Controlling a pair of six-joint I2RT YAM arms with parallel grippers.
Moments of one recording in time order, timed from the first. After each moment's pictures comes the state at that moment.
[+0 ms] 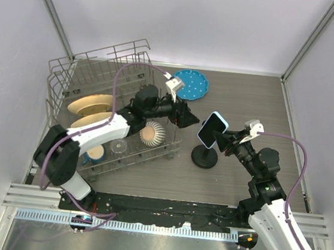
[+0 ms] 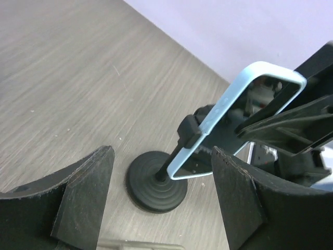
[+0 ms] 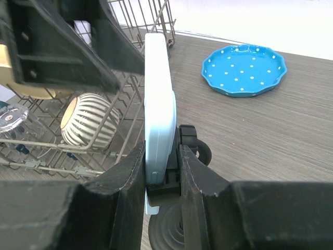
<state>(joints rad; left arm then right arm) -0.69 1.61 1.08 0.35 0.56 -0.35 0.31 0.49 0.36 0.16 -0.30 0.20</state>
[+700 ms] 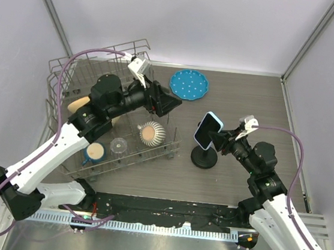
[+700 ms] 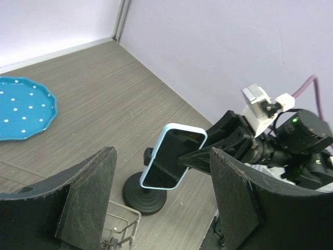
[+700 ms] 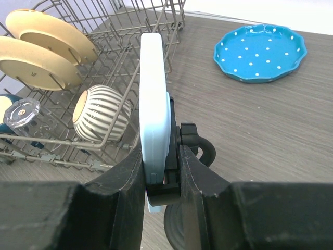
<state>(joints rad) -0.69 1.13 1.24 -0.11 0.26 -0.42 0.40 0.57 0.44 0.07 -0.26 0.22</state>
